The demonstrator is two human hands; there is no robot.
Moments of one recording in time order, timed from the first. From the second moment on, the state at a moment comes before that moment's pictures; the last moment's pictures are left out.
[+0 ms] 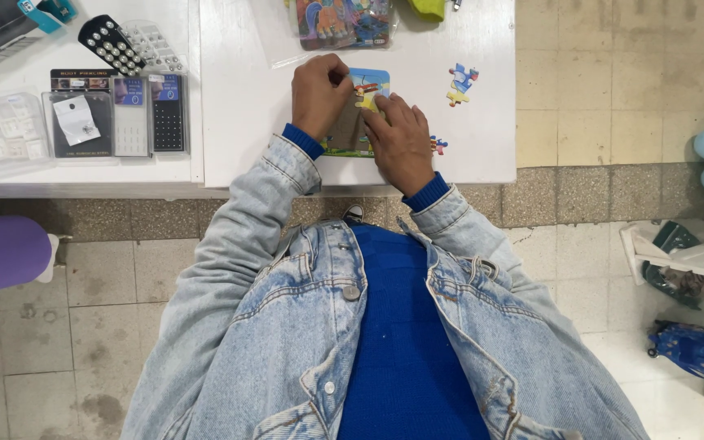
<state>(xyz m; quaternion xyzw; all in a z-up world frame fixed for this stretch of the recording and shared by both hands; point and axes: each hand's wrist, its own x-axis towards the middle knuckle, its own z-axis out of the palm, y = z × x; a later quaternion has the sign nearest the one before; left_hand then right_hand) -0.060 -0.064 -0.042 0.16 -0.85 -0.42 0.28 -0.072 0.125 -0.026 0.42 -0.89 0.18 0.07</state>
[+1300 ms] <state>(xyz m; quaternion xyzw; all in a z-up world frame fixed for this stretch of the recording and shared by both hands) -0.023 -0.044 -0.035 0.03 -0.97 -0.10 0.23 -0.090 0.116 -0.027 0.46 -0.87 0.12 0.15</state>
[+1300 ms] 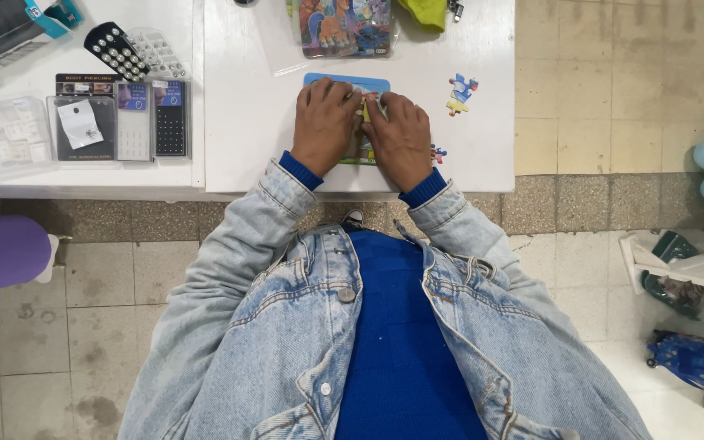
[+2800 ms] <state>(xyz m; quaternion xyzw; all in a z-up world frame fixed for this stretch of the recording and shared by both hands) 0.015 -0.010 -0.049 -0.05 -0.99 -0.09 0.11 -0.058 0.198 -0.059 0.43 -0.89 0.10 -0.02</state>
